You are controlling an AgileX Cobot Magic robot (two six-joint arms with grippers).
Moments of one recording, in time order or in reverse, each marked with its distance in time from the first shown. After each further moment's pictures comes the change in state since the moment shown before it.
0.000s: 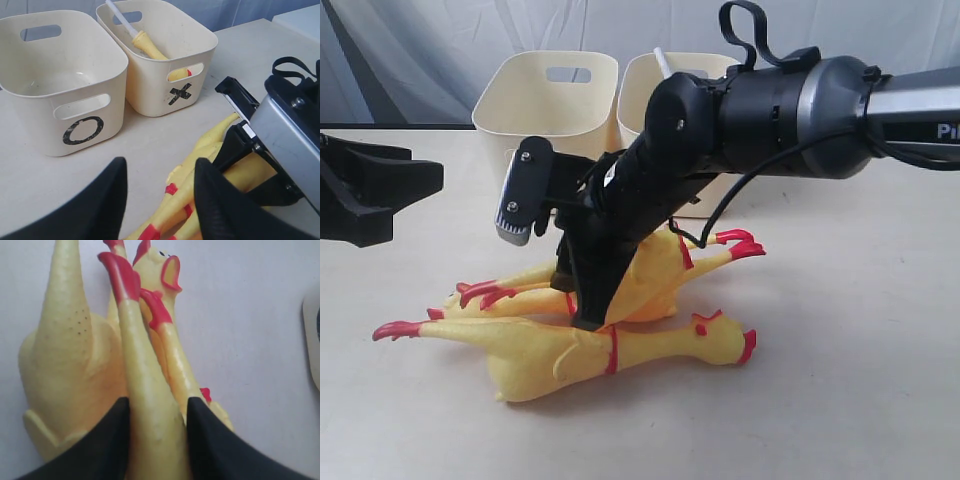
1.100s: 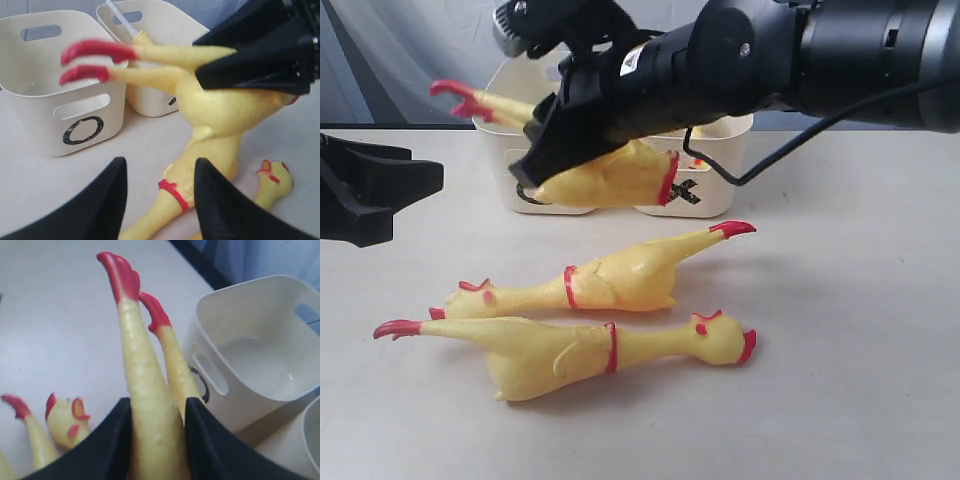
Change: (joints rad) left arm 0.000 0.000 0.000 0.000 0.000 0.000; right arm -0.012 -0.167 0.000 -0.066 -0.329 0.508
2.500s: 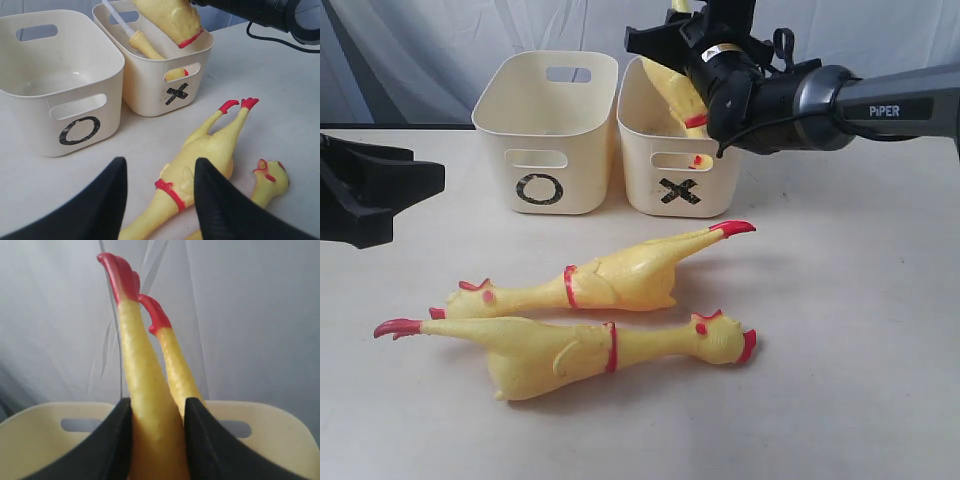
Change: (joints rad) left arm 0.000 0.000 0.000 0.000 -0.009 0.000; right arm -0.260 0.433 -0.182 0.184 -0.831 0.306
